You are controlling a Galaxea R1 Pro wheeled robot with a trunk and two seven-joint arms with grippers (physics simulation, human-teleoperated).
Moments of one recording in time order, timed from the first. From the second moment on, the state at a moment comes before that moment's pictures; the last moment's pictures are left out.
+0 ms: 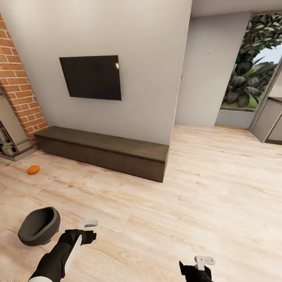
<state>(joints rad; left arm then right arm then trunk) -0.43 0.04 0.05 -0.85 0.00 0.64 0.06 -0.14 0.00 -0.02 -0.79 -0.08 0.08 0.04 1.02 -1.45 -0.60</state>
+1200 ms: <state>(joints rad) -0.43 0.04 0.05 -0.85 0.00 0.64 0.06 -0.14 0.00 -0.02 -0.79 -0.08 0.04 0.04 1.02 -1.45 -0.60</state>
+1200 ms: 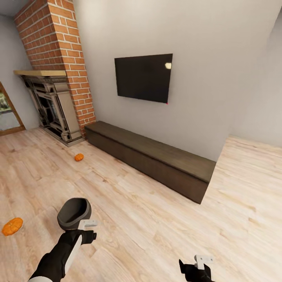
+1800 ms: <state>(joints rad) -0.43 0.04 0.05 -0.85 0.00 0.64 0.06 -0.14 0.00 -0.02 -0.79 -0.08 0.04 0.03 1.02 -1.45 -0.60</state>
